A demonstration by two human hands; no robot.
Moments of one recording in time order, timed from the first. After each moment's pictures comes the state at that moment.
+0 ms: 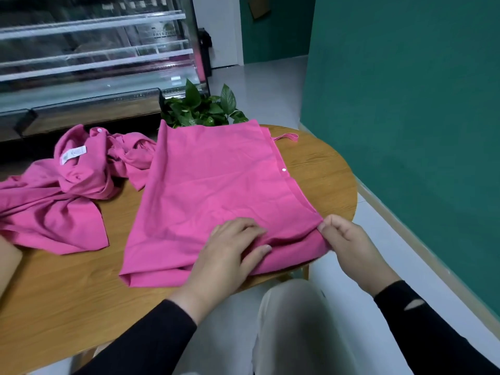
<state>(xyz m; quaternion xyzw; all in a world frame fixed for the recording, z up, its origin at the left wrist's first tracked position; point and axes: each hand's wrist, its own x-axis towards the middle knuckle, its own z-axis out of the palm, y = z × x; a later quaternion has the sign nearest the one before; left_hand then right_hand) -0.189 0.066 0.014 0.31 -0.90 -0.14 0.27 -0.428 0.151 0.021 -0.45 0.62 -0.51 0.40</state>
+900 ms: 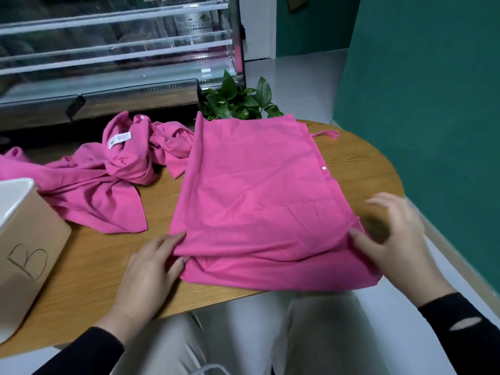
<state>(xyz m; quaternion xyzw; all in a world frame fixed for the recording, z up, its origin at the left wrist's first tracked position) -0.009 0.047 -0.025 0.56 -0.80 -0.02 0.19 -0.437 0.129 0.010 -0.60 0.71 -0.37 0.02</state>
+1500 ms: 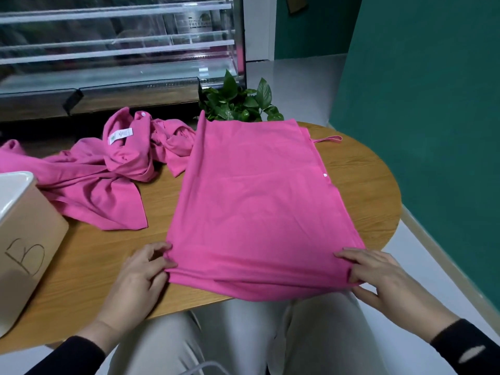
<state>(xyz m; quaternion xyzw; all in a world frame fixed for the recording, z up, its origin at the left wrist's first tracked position) 0.029 0.050 -0.048 0.48 -0.83 -0.10 0.26 -0.450 0.168 -0.040 -0.79 0.58 -0.19 0.07</state>
